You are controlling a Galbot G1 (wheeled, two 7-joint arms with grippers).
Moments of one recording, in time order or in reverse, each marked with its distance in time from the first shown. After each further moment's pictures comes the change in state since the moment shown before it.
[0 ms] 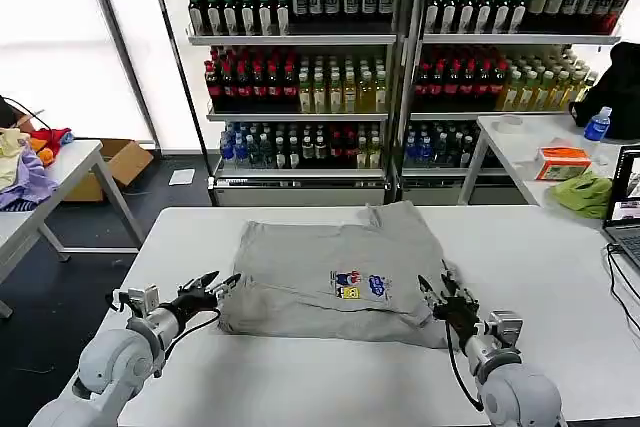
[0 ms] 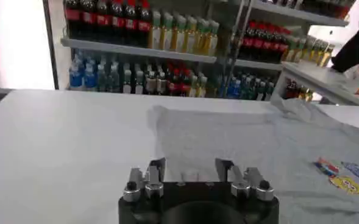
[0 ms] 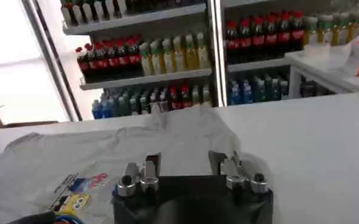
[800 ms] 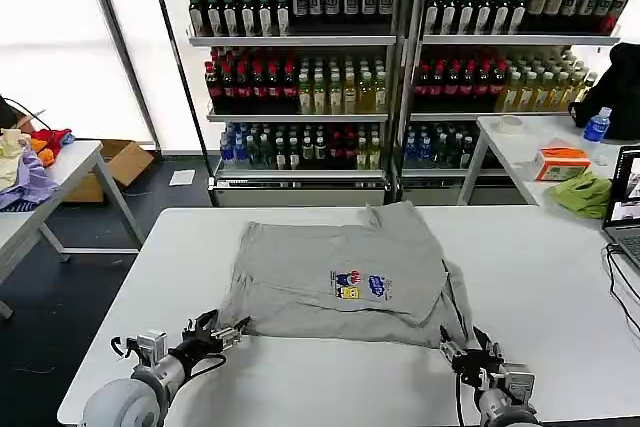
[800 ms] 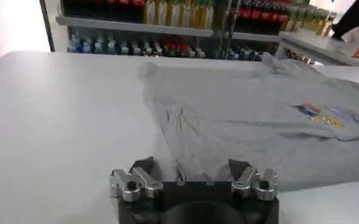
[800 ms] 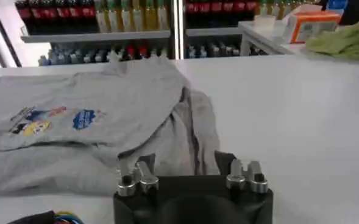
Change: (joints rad) left arm 0.168 -0.052 0.002 -0.045 0.124 -0.031 0.005; right arm -0.170 0.075 -0.019 0.033 -0.057 -0.037 0.145
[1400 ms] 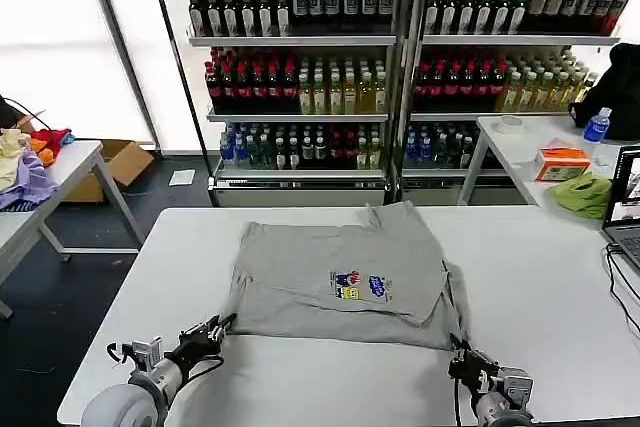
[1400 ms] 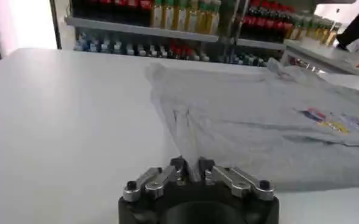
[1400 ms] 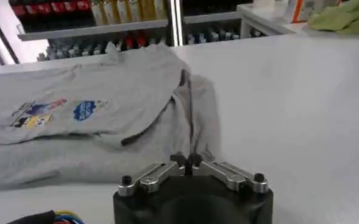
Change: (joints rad) left arm 0.027 -0.007 -0.015 0.009 -0.038 -0.038 -0.013; right arm -0.008 -0.024 -0.003 0.009 0.064 0.000 -0.018
